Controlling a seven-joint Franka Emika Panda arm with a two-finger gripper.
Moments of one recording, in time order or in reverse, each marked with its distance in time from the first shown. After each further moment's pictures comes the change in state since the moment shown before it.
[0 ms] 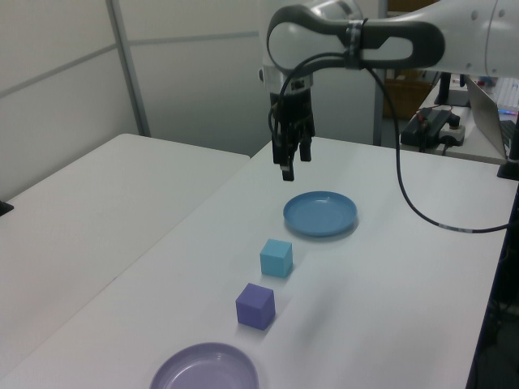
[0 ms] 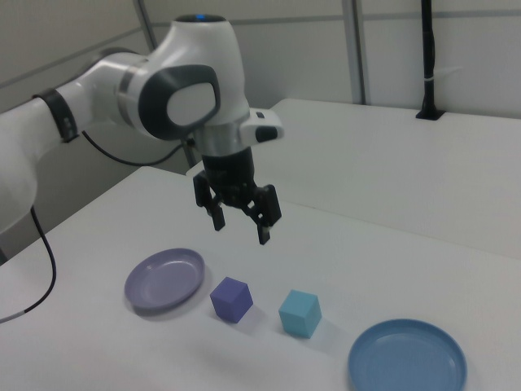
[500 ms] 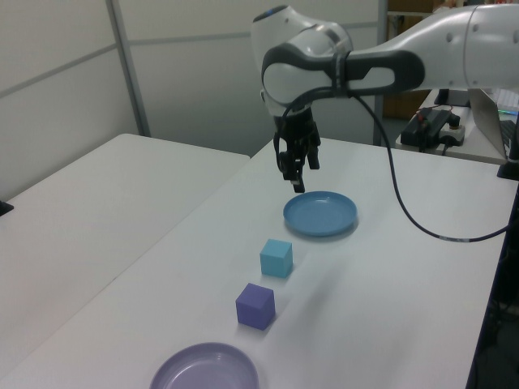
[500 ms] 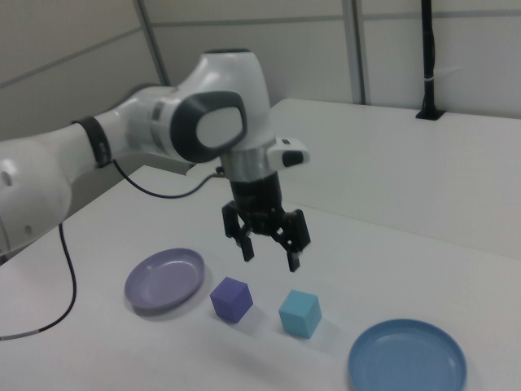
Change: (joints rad) arm -0.022 0.068 -0.002 -0.030 -0.127 0.052 -0.017
